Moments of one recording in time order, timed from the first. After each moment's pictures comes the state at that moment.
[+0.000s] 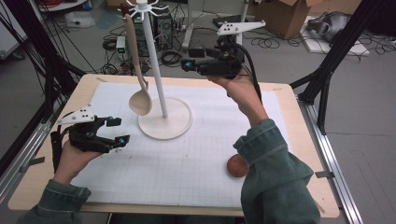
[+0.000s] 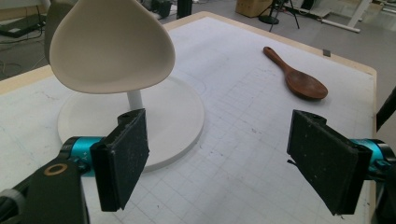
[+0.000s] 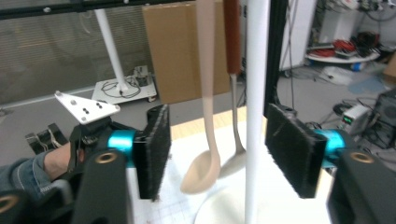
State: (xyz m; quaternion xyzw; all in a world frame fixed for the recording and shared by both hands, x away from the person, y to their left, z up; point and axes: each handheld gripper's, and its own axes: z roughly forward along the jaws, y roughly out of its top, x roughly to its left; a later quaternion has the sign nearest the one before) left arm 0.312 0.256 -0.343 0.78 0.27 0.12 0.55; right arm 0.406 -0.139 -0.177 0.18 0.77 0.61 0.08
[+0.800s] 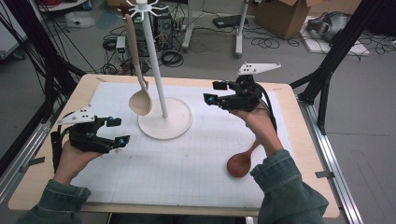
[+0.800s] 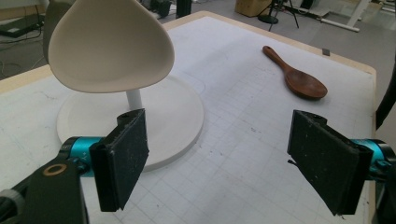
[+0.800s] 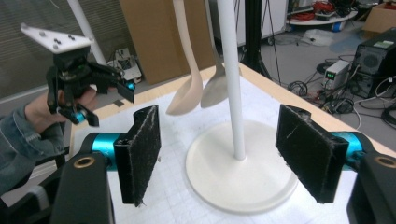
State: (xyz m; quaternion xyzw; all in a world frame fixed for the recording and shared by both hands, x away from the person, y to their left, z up) left arm 0.312 0.256 -0.343 0.78 0.27 0.12 0.55; right arm 0.381 -0.193 -0.254 0.24 0.78 0.58 0.07
